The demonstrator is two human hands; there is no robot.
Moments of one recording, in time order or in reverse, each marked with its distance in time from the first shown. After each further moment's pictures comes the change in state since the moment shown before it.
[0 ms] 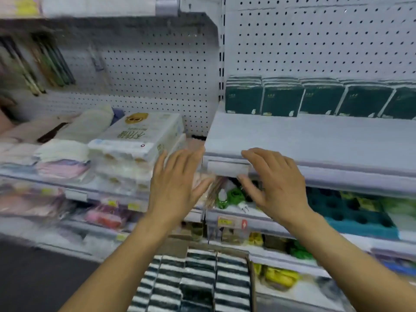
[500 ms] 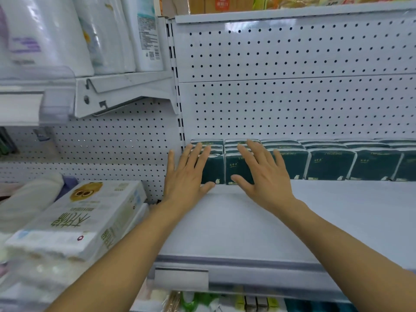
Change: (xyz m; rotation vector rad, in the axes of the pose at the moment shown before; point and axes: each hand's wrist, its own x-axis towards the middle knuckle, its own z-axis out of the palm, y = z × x) left_hand 0.237 0.019 0.122 0.134 -0.199 0.024; right_hand 0.137 0.185 0.047 -0.202 -0.009 0.194
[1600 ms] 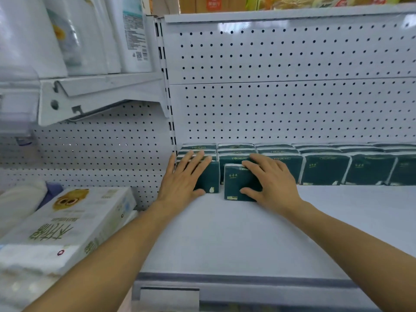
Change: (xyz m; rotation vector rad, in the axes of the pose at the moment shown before) left_hand 0.027 -0.018 0.050 0.103 0.056 0.184; right_hand 0.000 0.055 0.021 -0.016 -0.065 -0.076
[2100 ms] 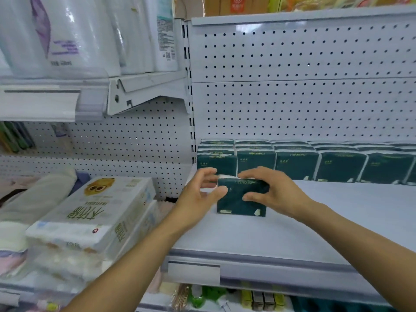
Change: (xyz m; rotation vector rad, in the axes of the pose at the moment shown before) left_hand -0.068 0.032 -0.084 -1.393 -0.096 -0.500; right_hand -0.010 -0.058 -0.049 0.677 -0.313 0.084
